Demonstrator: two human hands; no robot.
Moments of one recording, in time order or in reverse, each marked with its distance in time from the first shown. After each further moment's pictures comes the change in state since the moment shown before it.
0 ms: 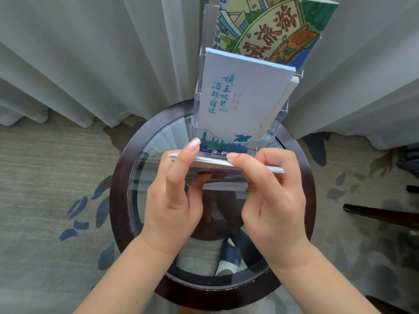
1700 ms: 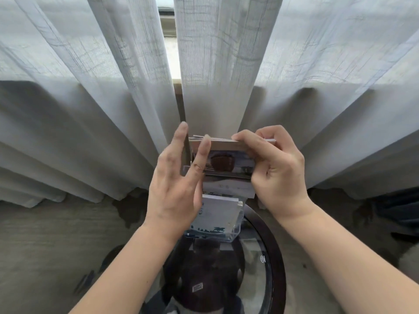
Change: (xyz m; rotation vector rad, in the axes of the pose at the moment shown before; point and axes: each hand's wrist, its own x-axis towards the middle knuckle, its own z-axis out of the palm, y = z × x) left_hand 0.246 0.064 -0.023 0.428 -0.070 0.258; right_hand 0.252 0.006 -0.108 -0.039 0.125 -0.071
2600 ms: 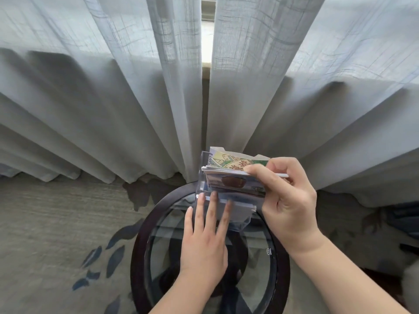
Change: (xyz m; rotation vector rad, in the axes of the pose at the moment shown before) left_hand -0.135 0.063 0.024 0.148 -0.684 -0.298; right_hand -0.068 -0.006 0.008 0.019 -0.046 -0.106
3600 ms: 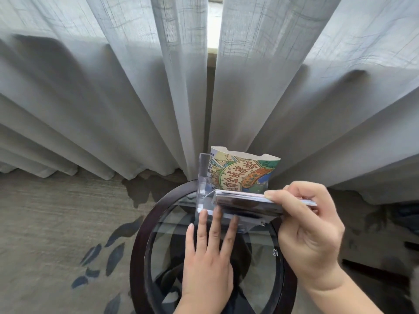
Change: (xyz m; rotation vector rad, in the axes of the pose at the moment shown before) left_hand -0.024 -0.001 0.028 -0.029 0.087 -0.009; right_hand -0.042 -0.005 0.002 0.059 0.097 0.063
